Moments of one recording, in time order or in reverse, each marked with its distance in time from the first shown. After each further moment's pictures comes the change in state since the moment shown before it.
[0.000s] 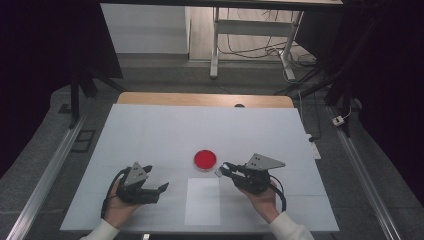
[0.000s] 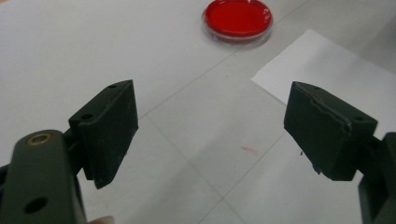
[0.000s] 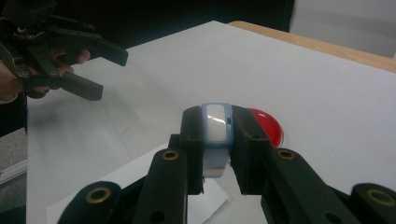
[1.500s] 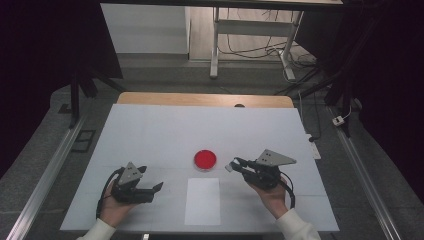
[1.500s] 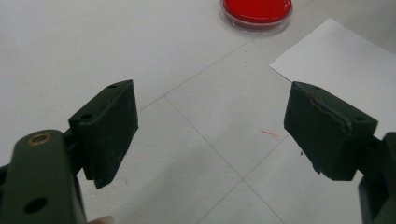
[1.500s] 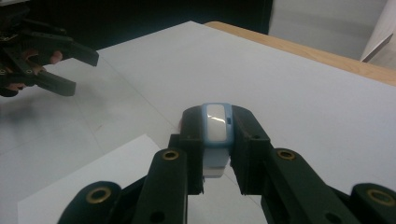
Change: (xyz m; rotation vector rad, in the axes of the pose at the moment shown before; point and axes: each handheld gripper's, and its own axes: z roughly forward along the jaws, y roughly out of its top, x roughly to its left) left arm 0.015 -0.013 -0.005 0.023 0.023 -0.042; right arm -0.019 0.003 -0.018 0.005 -0.065 -0.003
